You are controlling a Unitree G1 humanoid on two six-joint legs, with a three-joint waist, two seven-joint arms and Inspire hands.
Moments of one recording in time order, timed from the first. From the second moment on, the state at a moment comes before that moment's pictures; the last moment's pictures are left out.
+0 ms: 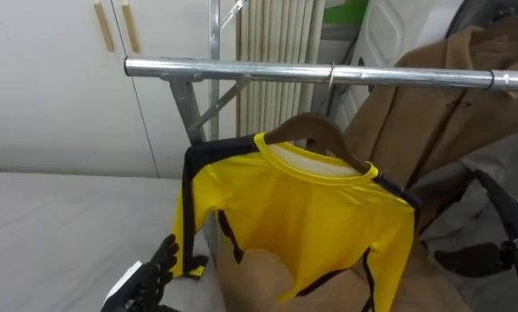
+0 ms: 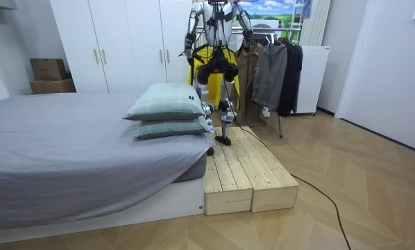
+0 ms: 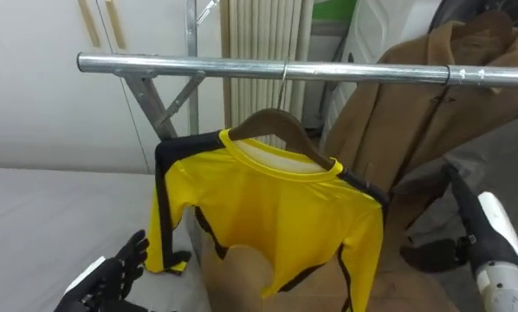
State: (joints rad) left arm 0.15 0.35 -0.04 0.27 -0.16 -0.02 -0.25; right arm -0.04 -0.57 -0.04 0.44 -0.10 -0.07 -0.14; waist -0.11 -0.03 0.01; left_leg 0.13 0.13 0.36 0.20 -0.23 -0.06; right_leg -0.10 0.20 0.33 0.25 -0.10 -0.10
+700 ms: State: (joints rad) left arm 0.24 0.31 0.04 0.53 -0.15 -0.21 -0.13; right arm 0.17 -0.36 -0.06 0.63 0.16 -0.19 -0.12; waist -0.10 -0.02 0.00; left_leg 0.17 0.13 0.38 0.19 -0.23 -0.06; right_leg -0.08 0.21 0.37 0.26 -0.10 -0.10
